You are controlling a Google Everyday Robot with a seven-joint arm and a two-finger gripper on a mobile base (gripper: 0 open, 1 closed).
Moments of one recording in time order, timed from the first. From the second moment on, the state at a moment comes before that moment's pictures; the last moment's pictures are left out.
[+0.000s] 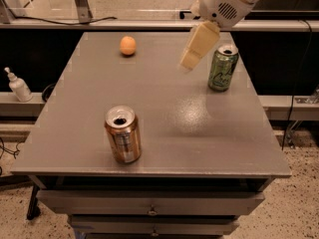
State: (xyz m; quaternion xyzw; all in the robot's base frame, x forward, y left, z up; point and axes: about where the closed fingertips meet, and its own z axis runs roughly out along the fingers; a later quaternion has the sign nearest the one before) arm 0.576 -0.068 0.993 -0.62 0.73 0.07 0.30
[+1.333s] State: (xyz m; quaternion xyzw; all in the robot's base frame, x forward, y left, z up) arm 0.726 -0.022 0.945 -0.51 0.72 0.14 0.44
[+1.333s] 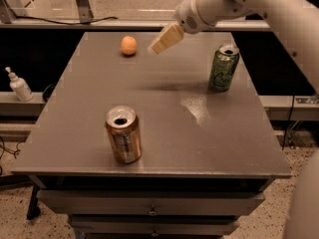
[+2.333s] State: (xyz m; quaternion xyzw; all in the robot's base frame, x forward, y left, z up) arm 0.815 0.072 0.902 -0.53 0.72 0.16 0.42
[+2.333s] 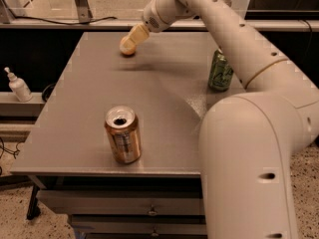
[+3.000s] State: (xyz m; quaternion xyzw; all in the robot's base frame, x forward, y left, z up) arm 0.830 0.099 0.866 -0.52 0.73 0.18 0.39
